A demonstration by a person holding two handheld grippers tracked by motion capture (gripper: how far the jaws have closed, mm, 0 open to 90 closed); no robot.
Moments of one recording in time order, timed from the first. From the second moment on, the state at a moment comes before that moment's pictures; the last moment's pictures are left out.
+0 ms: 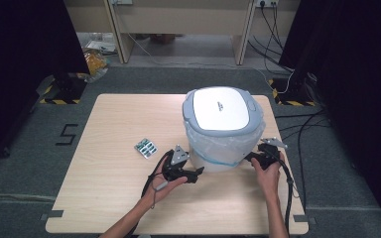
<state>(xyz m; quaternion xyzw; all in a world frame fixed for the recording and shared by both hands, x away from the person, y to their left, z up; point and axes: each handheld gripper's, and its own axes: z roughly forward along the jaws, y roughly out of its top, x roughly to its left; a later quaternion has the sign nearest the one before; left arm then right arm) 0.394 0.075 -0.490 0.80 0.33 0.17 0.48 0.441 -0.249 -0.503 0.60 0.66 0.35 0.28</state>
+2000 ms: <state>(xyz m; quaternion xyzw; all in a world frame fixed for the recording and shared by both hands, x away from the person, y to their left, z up) 0.435 0.076 -0.502 0.75 0.44 0.12 0.49 0.376 -0.256 -0.506 0.64 0.60 0.35 0.32</state>
